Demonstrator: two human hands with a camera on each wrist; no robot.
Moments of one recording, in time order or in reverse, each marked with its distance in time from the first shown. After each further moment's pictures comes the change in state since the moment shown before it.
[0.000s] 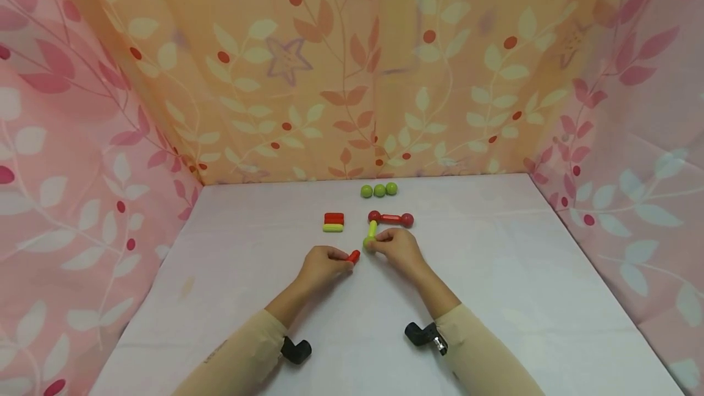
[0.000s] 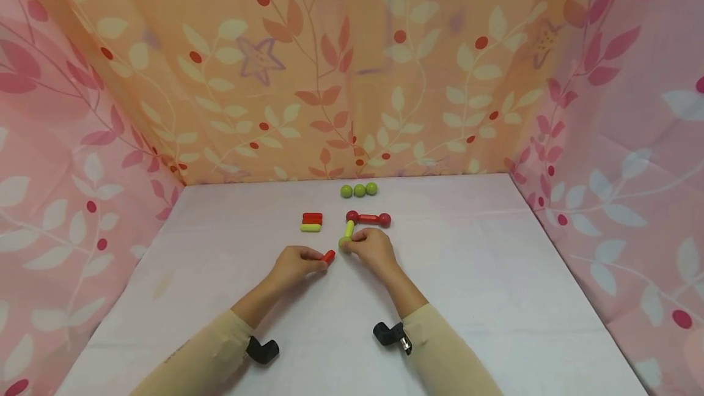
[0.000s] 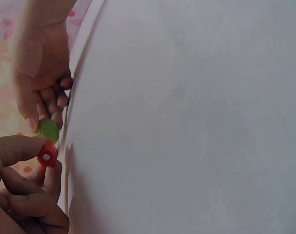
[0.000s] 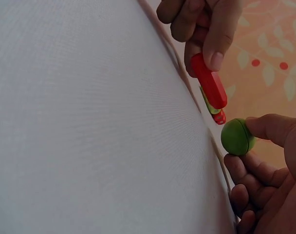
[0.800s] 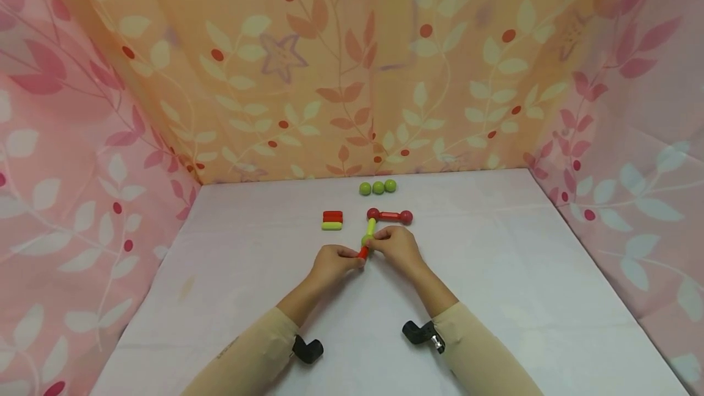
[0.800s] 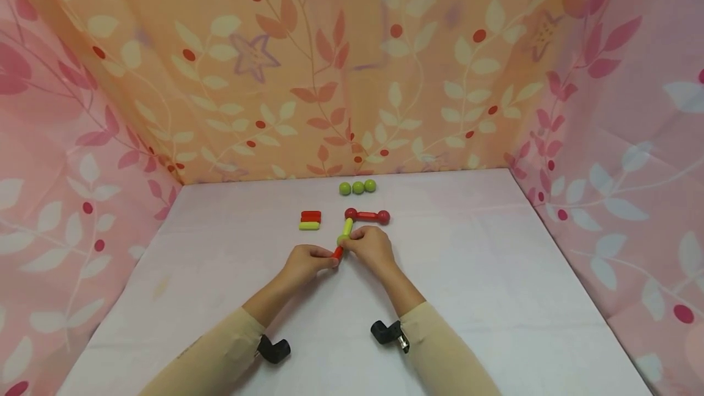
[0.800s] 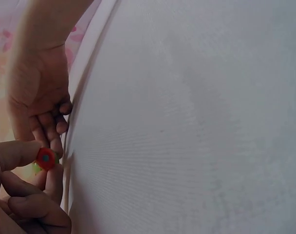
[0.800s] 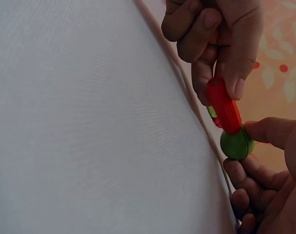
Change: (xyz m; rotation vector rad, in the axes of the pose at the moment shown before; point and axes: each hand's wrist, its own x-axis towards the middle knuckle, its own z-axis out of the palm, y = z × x) left_hand 0.001 0.015 0.022 -0.060 -0.009 -0.029; right_hand 0.001 0.000 0.003 -0.024 0.029 0.009
